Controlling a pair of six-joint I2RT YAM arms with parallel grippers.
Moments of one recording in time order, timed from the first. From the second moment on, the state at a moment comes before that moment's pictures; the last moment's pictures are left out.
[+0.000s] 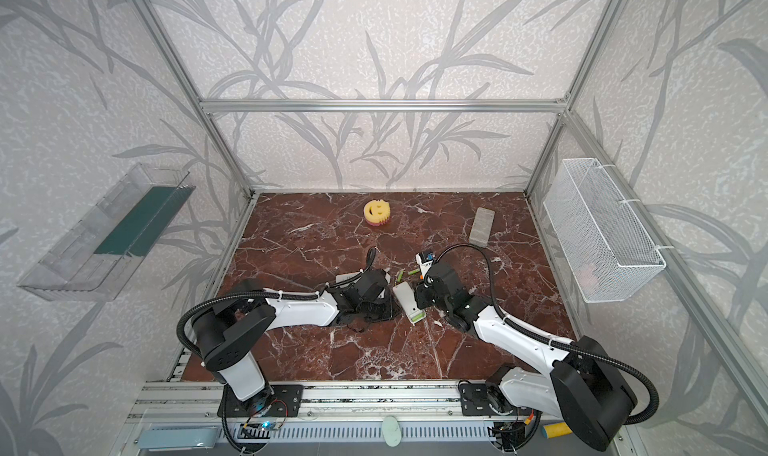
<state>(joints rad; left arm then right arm) -0.90 1.73 0.82 0.05 0.19 -0.97 0.64 1.16 0.55 -0.02 0.02 0.30</state>
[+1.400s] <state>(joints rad) -0.88 1.79 0.86 0.06 0.17 -1.00 0.63 1.37 0.65 0.00 -0.08 0.15</state>
